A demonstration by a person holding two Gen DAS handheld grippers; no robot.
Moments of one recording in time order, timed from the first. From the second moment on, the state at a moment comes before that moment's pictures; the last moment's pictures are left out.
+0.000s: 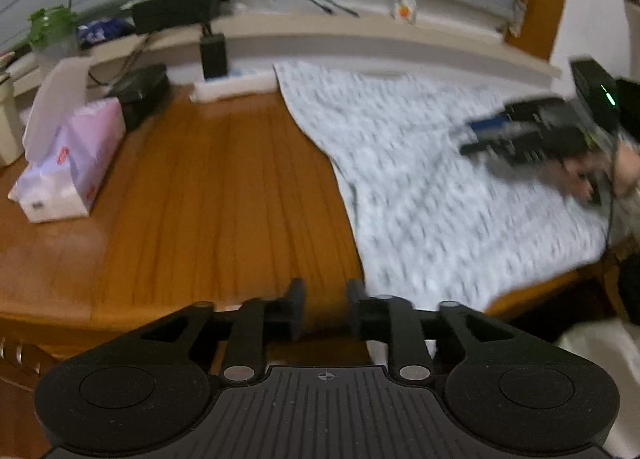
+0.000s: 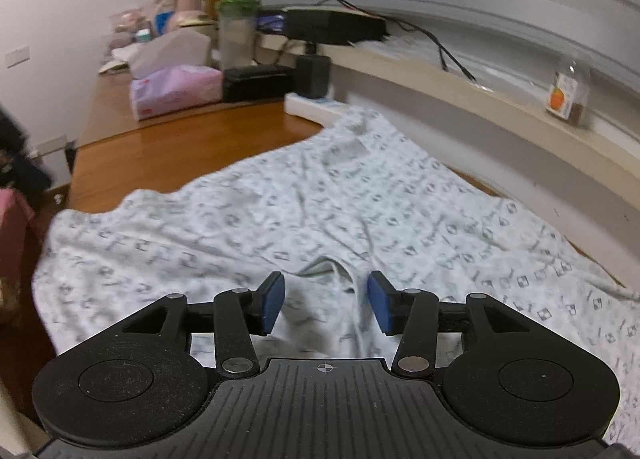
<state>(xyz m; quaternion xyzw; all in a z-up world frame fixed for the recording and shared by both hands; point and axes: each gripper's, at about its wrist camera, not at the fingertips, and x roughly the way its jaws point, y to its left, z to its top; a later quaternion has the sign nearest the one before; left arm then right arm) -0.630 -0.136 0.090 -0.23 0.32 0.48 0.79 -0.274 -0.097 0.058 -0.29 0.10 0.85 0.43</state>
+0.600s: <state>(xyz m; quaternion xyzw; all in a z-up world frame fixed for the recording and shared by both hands) -0.539 -0.010 0.044 -0.16 0.33 0.43 0.83 -0.288 -0.149 0.058 -0.27 0.09 0.88 0.38</state>
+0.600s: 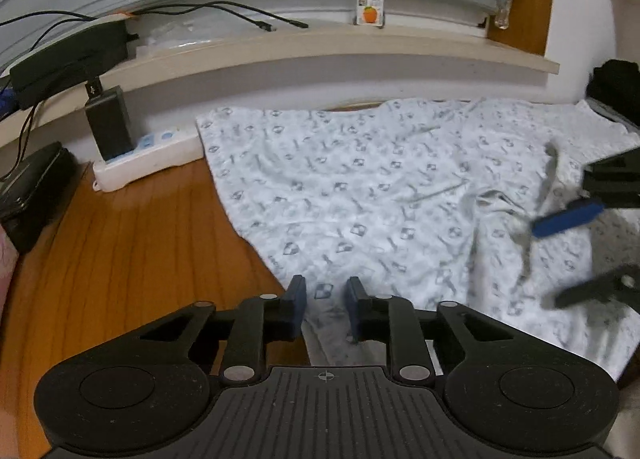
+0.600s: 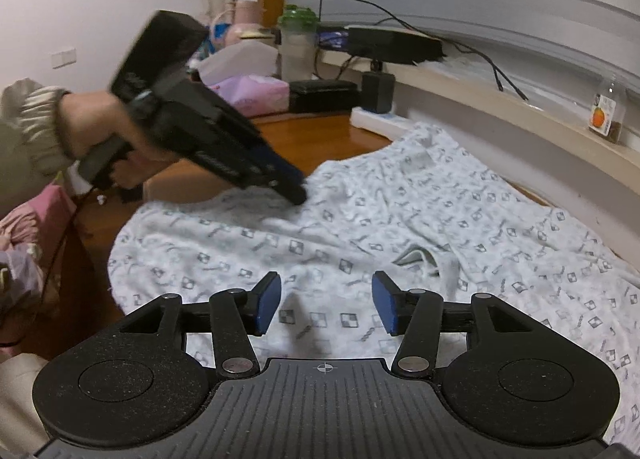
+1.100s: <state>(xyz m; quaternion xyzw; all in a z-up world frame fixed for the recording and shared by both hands) -0.527 0.069 0.041 -0.14 0.34 0.45 0.82 -0.338 -0.168 0.068 -0.26 0.08 0.90 0.34</state>
